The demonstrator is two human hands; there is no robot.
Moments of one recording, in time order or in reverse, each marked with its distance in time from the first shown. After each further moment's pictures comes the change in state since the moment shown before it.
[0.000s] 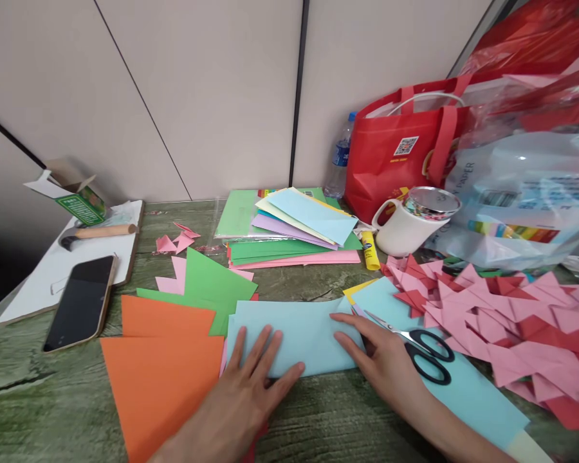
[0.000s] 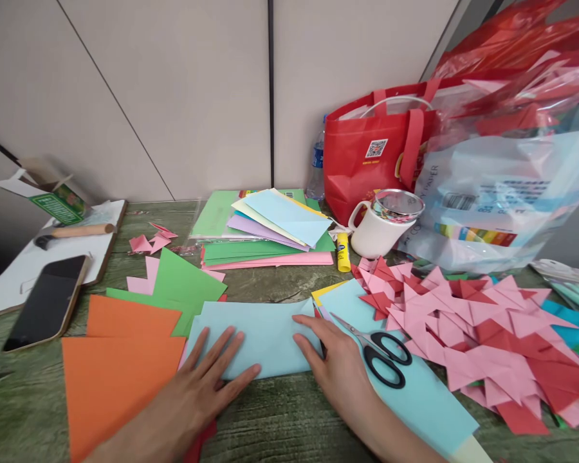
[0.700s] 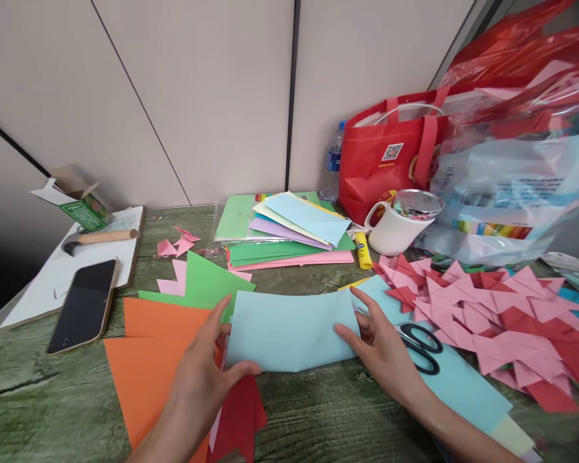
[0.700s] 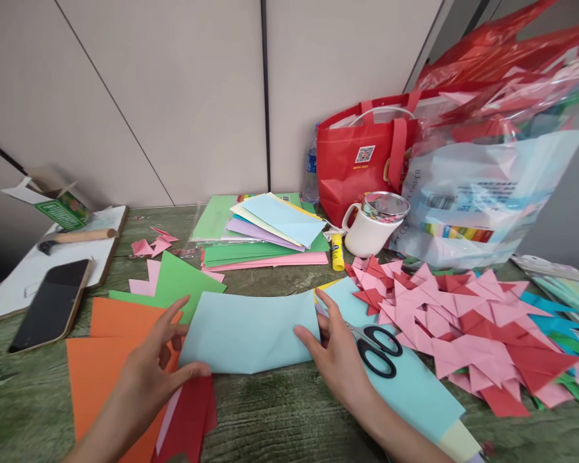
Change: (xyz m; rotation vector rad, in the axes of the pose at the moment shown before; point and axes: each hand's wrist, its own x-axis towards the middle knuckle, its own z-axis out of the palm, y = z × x) left_hand -0.008 -0.020 -0.030 -0.810 0.444 -0.932; right_hand 0.003 -0.018 -0.005 0.558 -0.002 0.330
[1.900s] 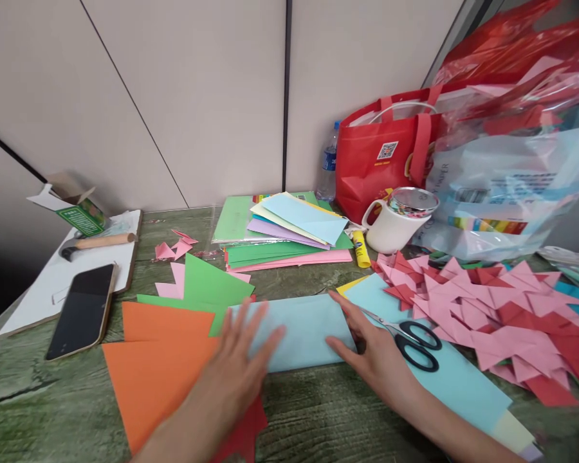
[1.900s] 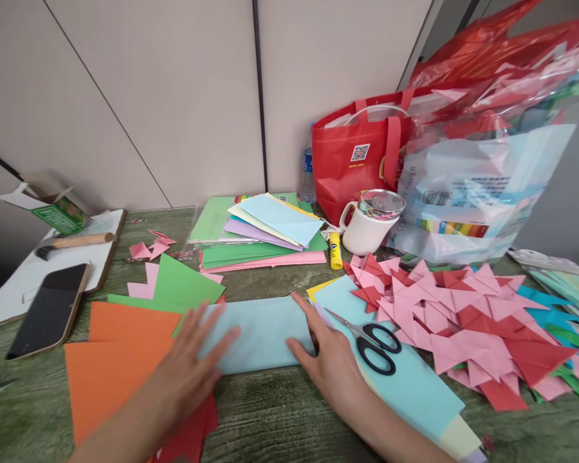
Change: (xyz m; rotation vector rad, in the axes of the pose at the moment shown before) left_hand 0.002 -0.014 0.021 0.641 -0.082 0.843; right_hand -0.005 0.004 -0.001 -0.523 -0.023 -0.261
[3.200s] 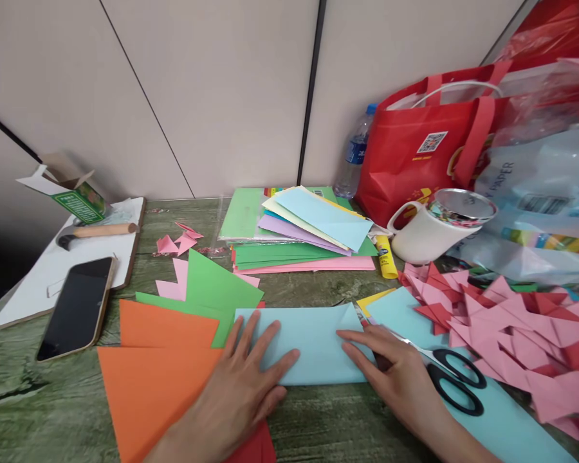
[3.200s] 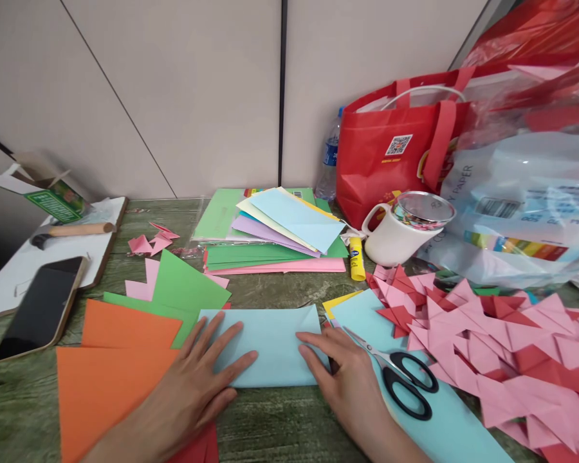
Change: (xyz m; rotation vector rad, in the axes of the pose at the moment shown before) left_hand 0.006 -0.011 0.010 -0.079 -0.167 0.056; right_hand 0.012 0.015 0.009 -0.064 0.065 -0.097
